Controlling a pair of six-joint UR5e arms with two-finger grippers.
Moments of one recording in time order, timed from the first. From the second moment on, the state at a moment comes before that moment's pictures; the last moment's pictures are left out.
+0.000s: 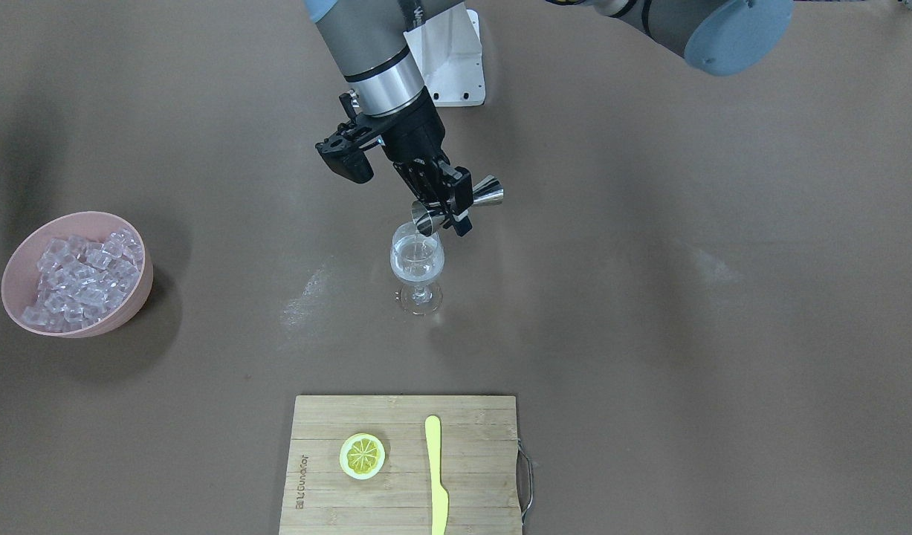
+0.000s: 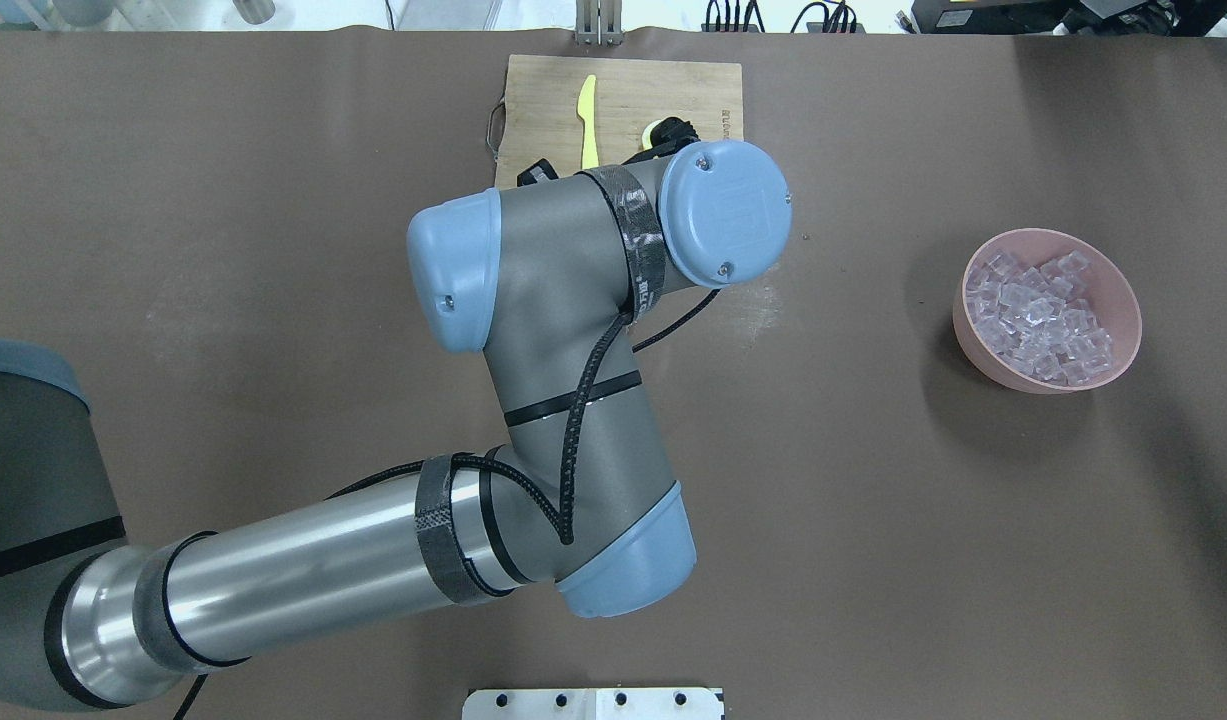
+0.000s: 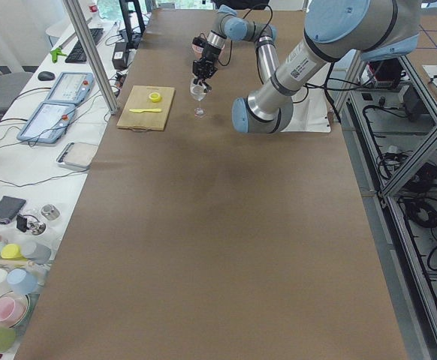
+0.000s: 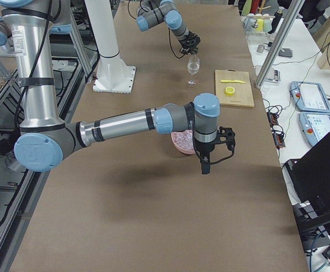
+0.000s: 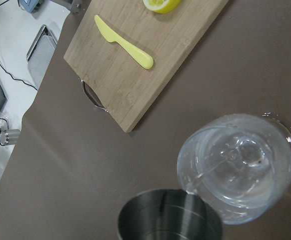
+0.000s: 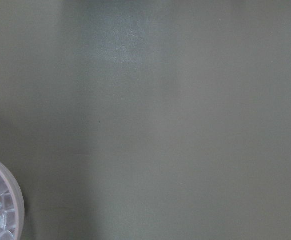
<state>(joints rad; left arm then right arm) -0.48 -2.68 -1.56 -0.99 -1.34 -0.35 1.49 -1.50 1.76 -1.62 2.19 0.16</state>
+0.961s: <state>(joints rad) -0.50 -2.61 -1.69 -1.09 -1.37 -0.34 1.49 -1.50 1.77 -1.62 2.19 0.16</state>
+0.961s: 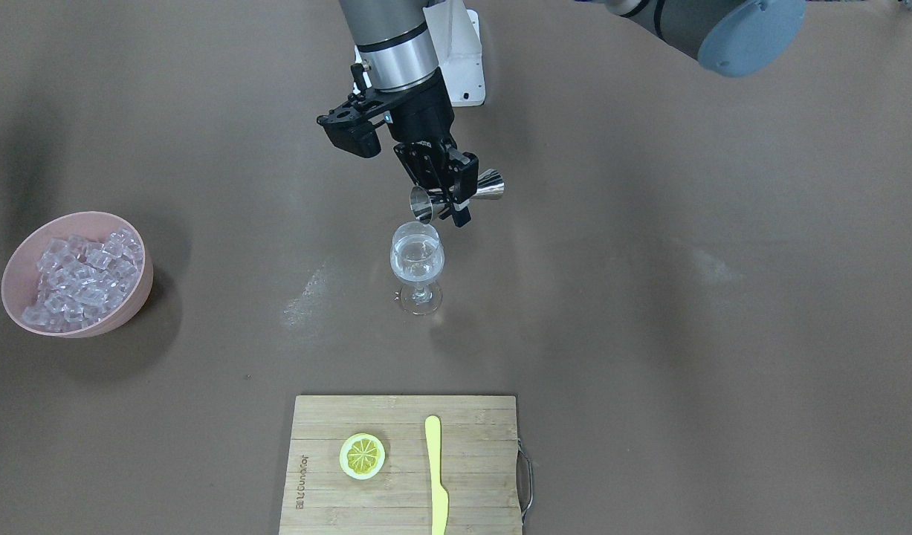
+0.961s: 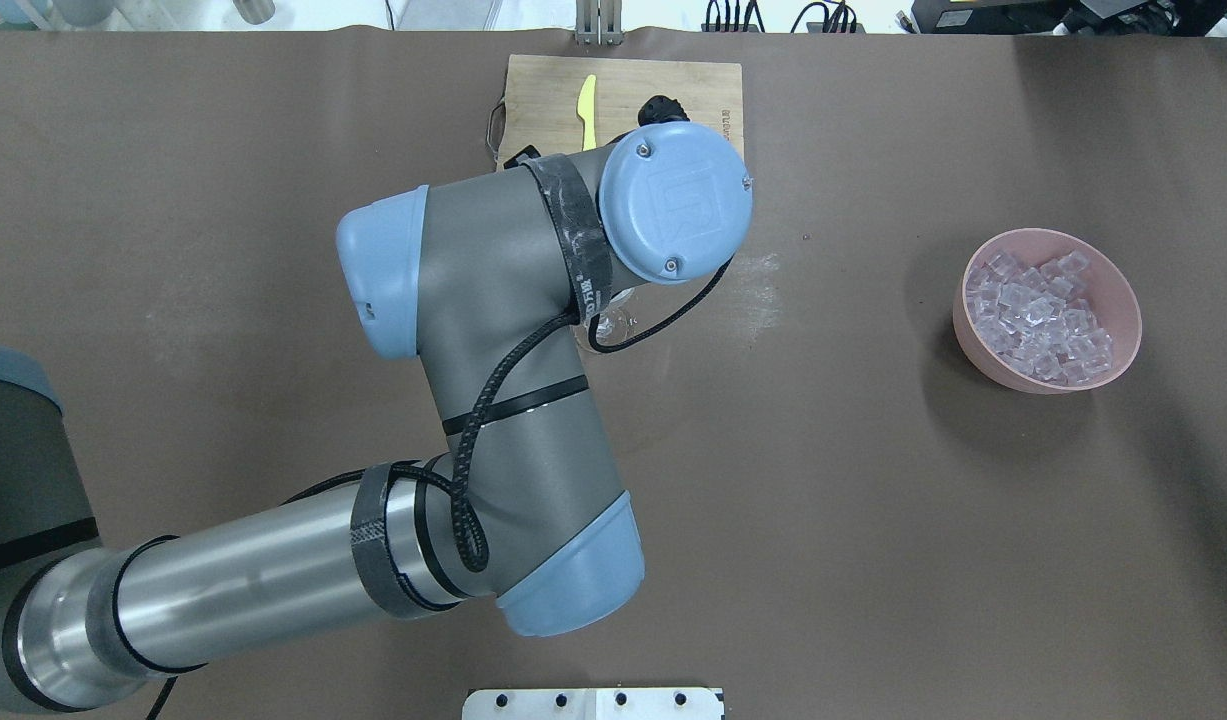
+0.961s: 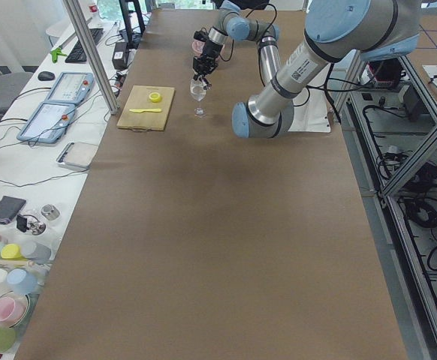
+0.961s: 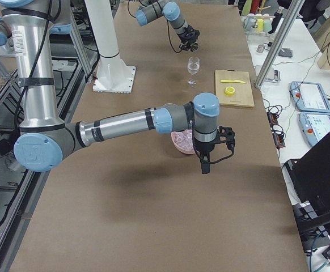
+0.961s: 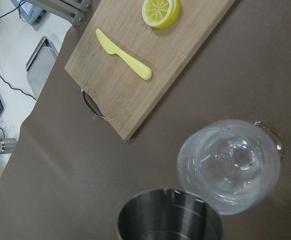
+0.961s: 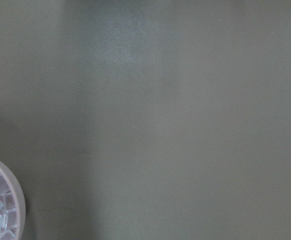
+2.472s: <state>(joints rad) -0.79 -1.92 -1.89 -2.05 -1.69 -0.62 1.49 -1.50 1.78 -1.62 2.20 0.16</state>
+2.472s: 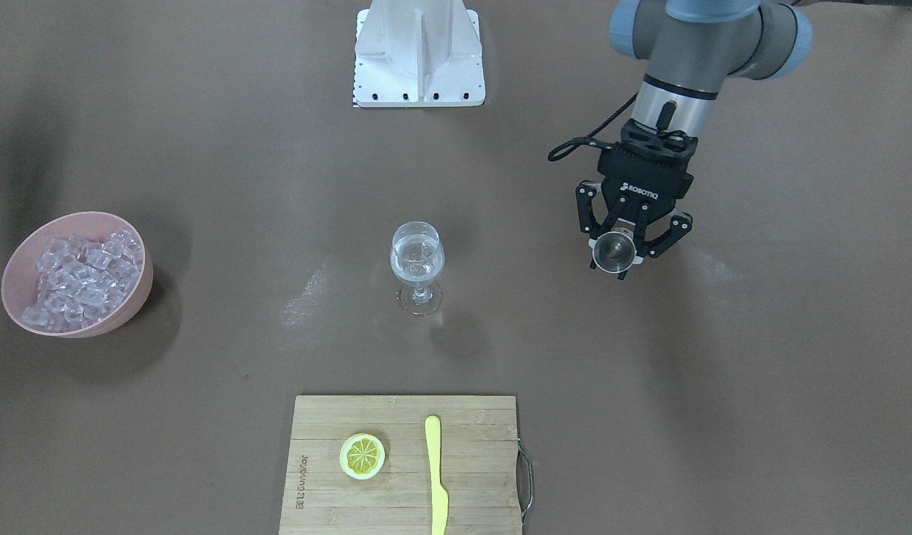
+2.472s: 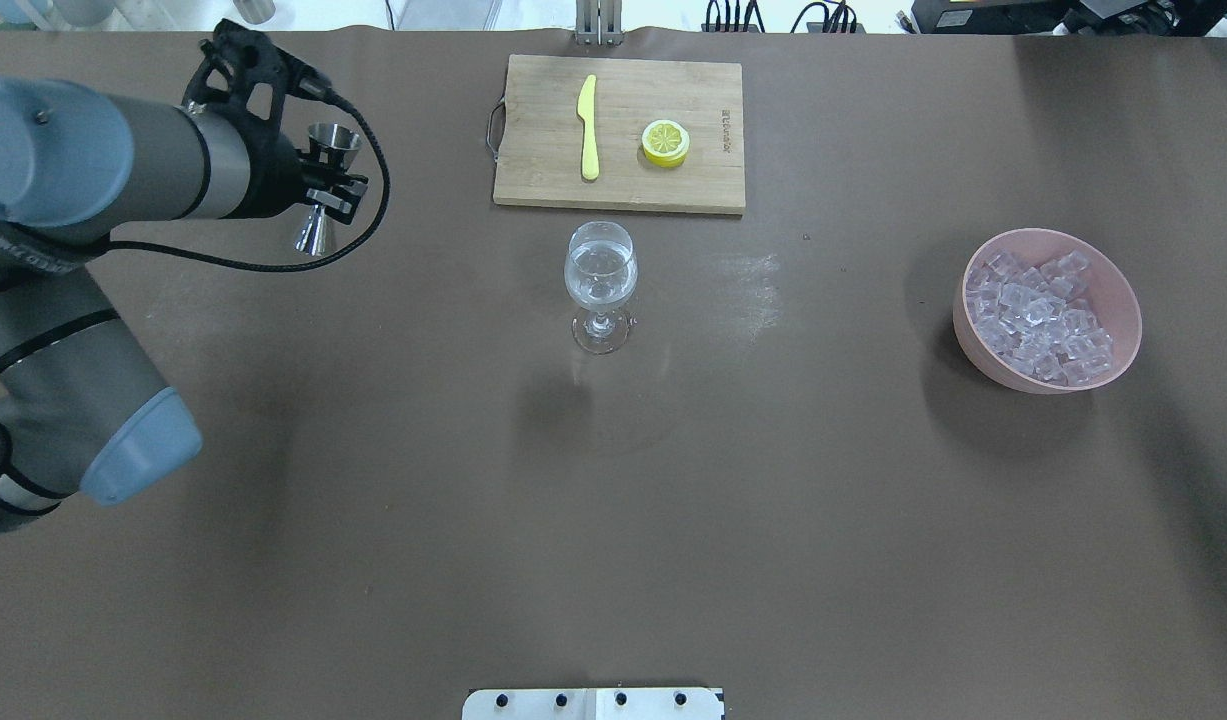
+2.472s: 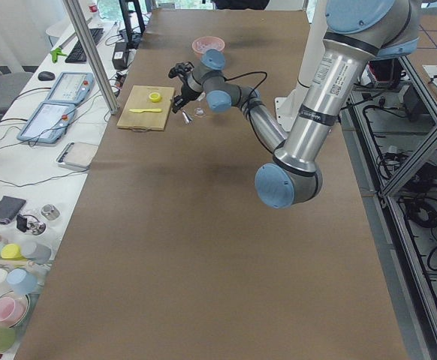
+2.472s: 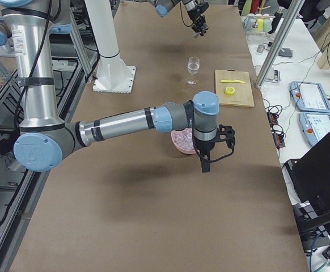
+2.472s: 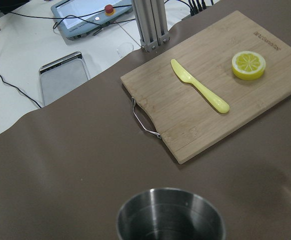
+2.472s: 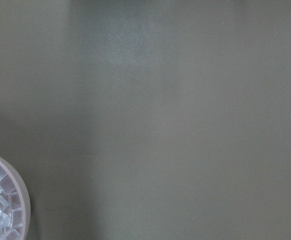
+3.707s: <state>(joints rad) -0.62 -1.64 -1.83 -2.61 -0.94 -1.03 1.49 -1.50 1.78 -1.62 2.20 0.16</state>
